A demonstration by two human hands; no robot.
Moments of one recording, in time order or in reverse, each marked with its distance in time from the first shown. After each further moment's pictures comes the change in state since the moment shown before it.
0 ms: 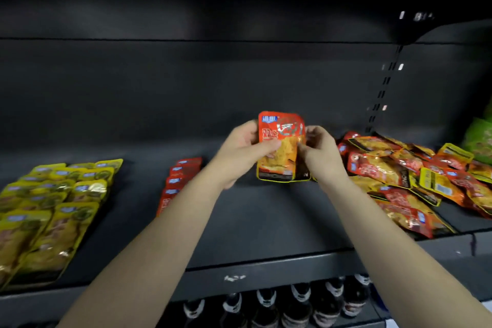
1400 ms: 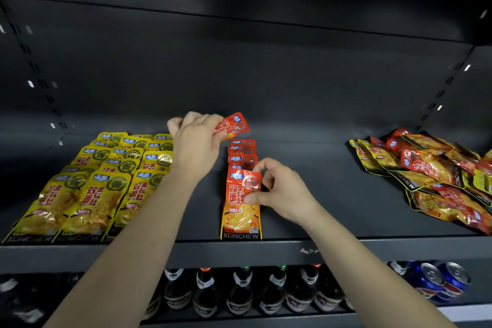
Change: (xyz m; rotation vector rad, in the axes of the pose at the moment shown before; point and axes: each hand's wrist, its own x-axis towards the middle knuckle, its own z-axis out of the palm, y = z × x) left_hand -0.075 -0.036 -0.174 1.293 0.585 0.217; right_hand -0.111 -0.020 0.144 -0.434 -0.561 -0.028
